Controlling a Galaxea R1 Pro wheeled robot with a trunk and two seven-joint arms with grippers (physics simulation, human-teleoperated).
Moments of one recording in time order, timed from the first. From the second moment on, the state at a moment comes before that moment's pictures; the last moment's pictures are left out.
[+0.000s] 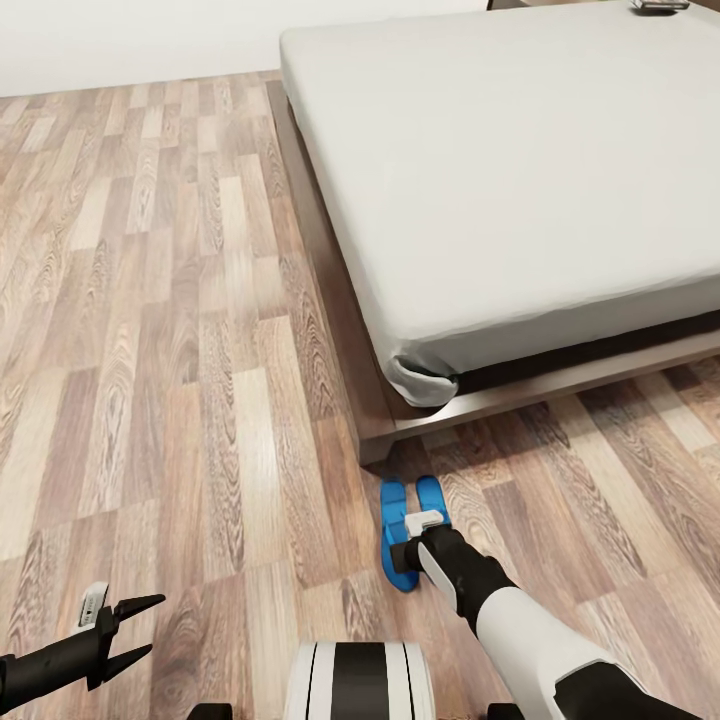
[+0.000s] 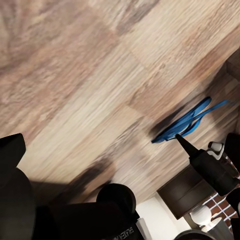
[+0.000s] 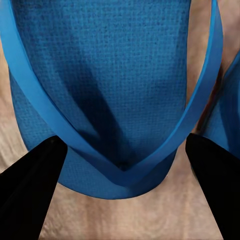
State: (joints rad) left arm -0.63 0.52 -0.16 -0.01 0.75 0.79 -1.17; right arm -0.78 0.15 0.26 -0.43 -0.12 0.56 -0.01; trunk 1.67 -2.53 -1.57
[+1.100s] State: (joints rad) left arm -0.63 0.52 -0.16 -0.01 0.75 0.79 -1.17; right arm -0.78 0.15 0.26 -0.43 -0.12 0.56 -0.01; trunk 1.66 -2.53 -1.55
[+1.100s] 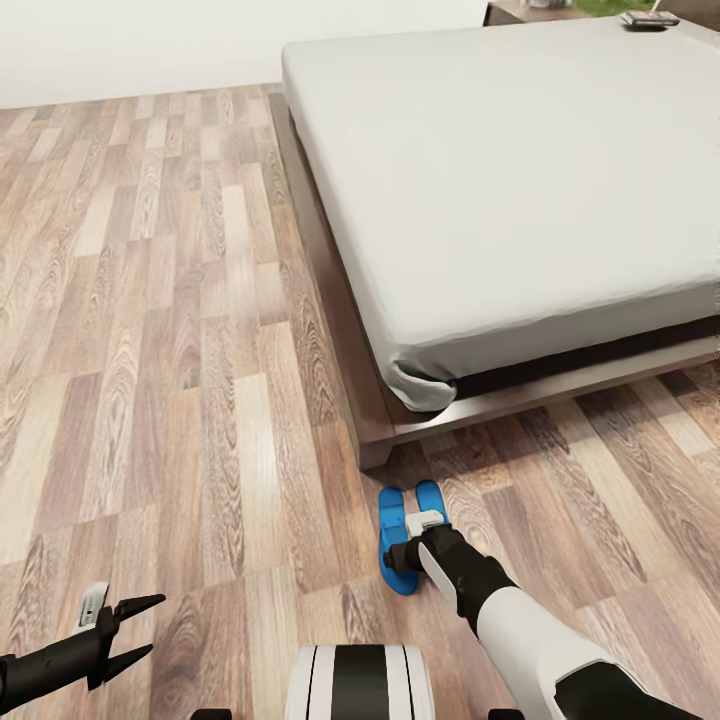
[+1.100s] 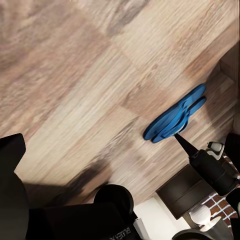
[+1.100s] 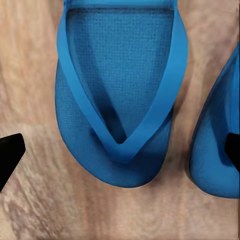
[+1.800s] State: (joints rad) left arm -0.63 0.52 -0.16 -0.01 0.75 0.79 -1.17; right arm -0.78 0.14 0.23 -0.43 -0.13 0.56 0.00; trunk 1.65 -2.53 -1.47
